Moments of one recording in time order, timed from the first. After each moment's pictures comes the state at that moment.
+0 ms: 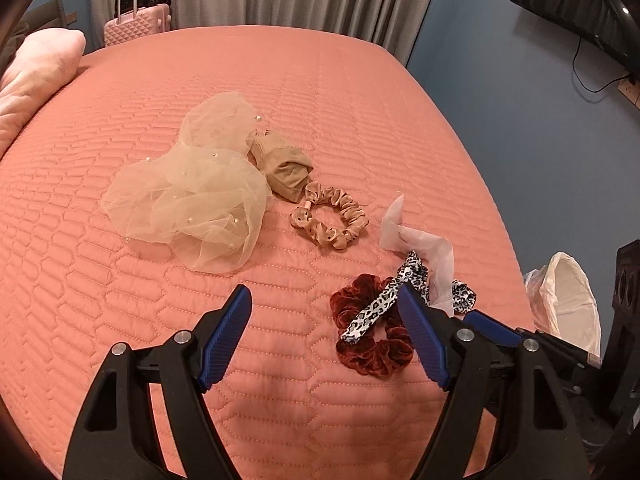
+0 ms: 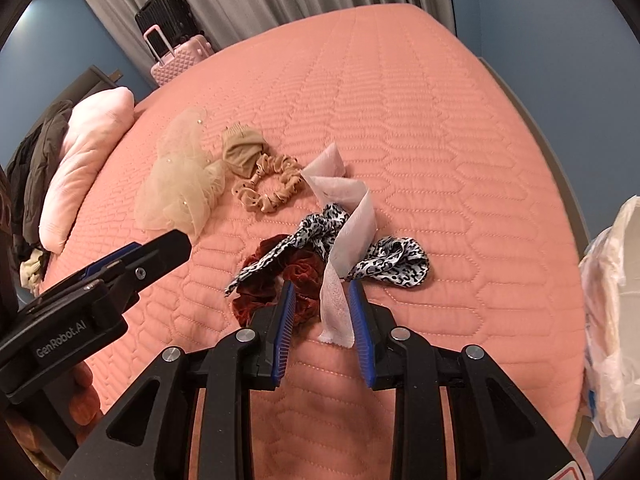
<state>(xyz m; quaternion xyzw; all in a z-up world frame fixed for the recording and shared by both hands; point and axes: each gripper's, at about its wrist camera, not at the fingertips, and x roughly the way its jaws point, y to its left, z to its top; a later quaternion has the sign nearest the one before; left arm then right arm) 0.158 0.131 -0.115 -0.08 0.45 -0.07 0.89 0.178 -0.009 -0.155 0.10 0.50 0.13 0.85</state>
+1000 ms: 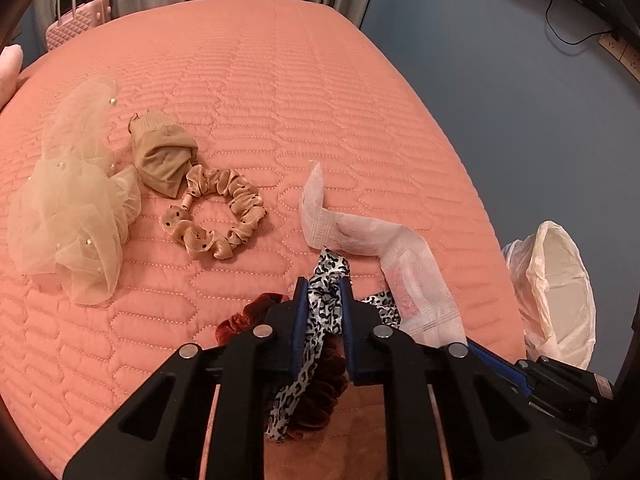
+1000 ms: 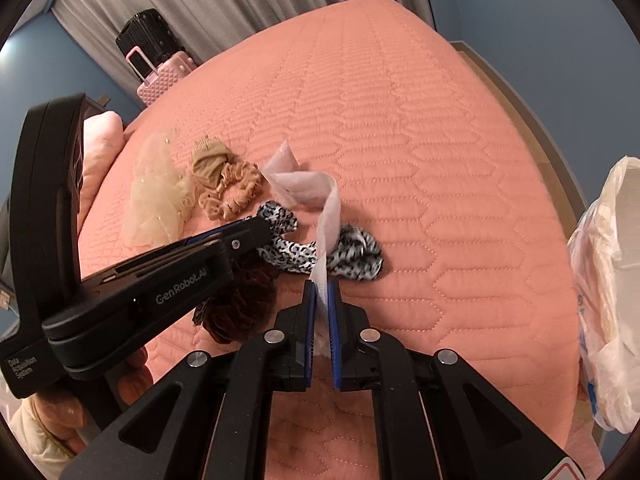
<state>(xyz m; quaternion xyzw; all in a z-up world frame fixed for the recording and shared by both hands) 0.193 0.062 -0.145 -0.05 0.49 -0.14 0.86 0.173 -0.055 -0.153 0.15 0.49 0.11 0.85</state>
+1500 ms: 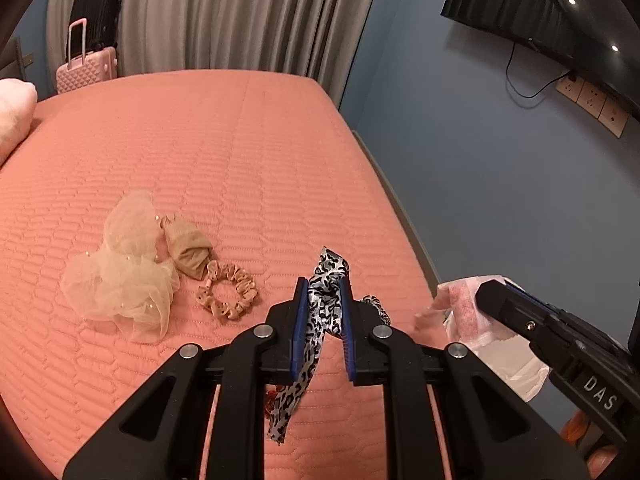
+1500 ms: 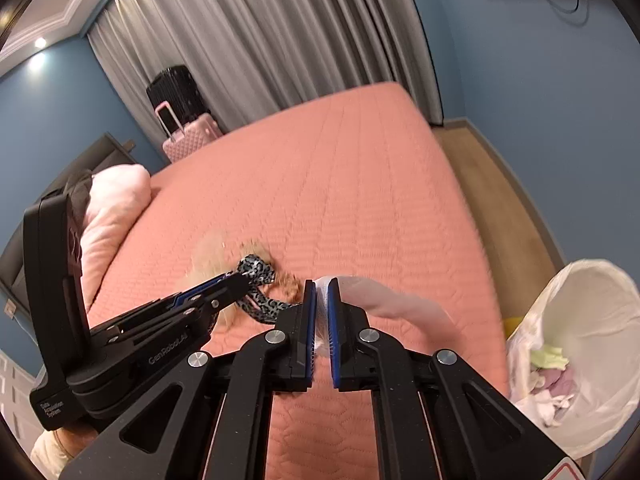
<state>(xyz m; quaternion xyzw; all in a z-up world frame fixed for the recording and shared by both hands) 0.155 0.063 -0.029 -0.06 0.39 -0.15 0.91 0.152 -0.088 -0.014 0.14 0.36 0.12 0.91</state>
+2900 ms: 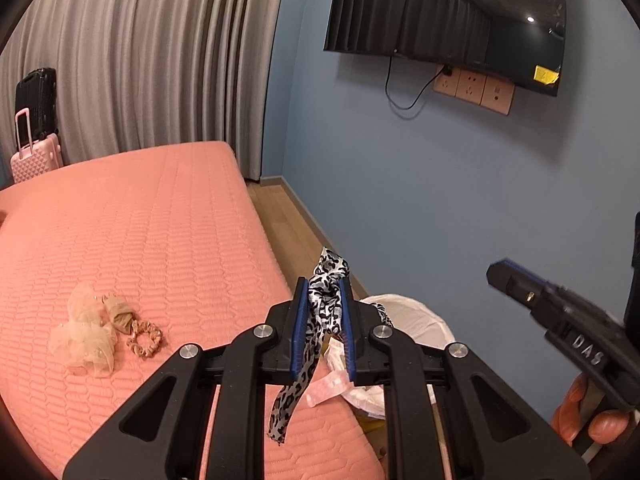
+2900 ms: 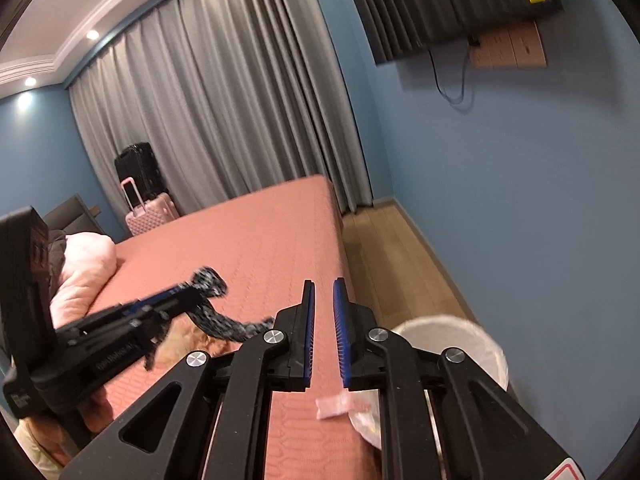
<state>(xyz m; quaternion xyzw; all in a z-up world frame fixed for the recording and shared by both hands) 0.072 -0.052 0.062 0.00 0.30 -0.25 0.92 0.028 -0.238 0.068 0.14 0.28 0.01 0.95</state>
